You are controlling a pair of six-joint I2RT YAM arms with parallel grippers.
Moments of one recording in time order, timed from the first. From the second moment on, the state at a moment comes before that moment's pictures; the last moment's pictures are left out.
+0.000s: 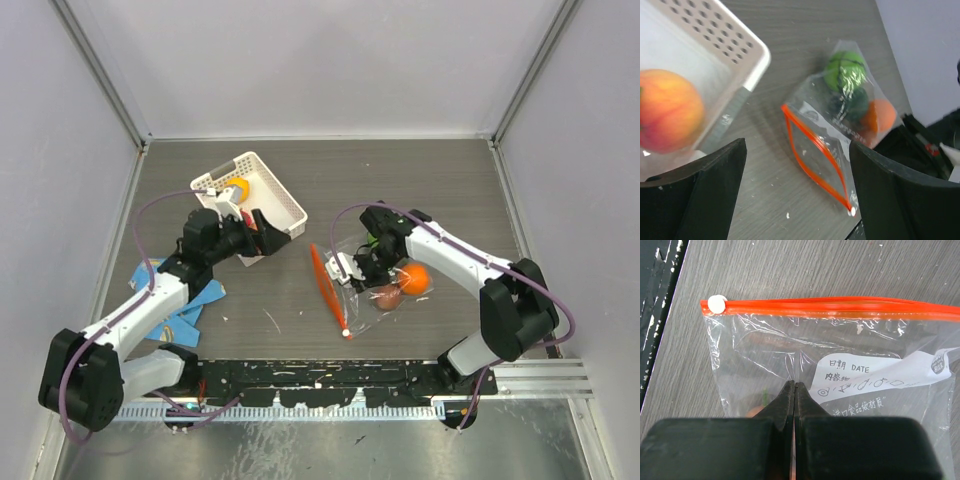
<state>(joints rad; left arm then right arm) -0.35 1.12 0.65 0.12 0.35 -0.58 0.57 1.51 1.05 -0.93 -0.62 -1.37</state>
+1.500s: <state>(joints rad) -0.78 1.53 0.48 0.58 0.32 -0.58 0.23 1.40 1.07 -0.96 -0.59 -1.39</state>
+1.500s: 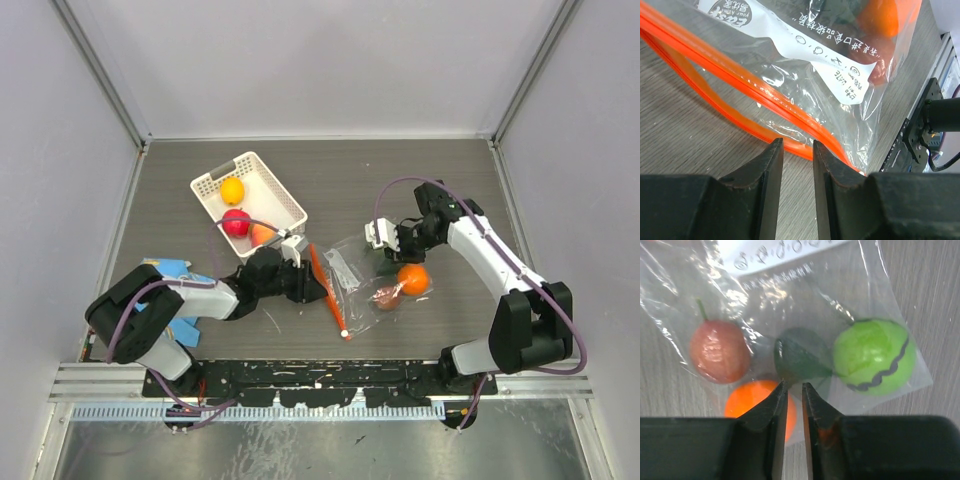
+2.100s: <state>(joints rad) -0.80 1.59 0.51 0.65 0.33 -0.58 0.22 1.52 1.04 -0.80 -0.35 -1.24</state>
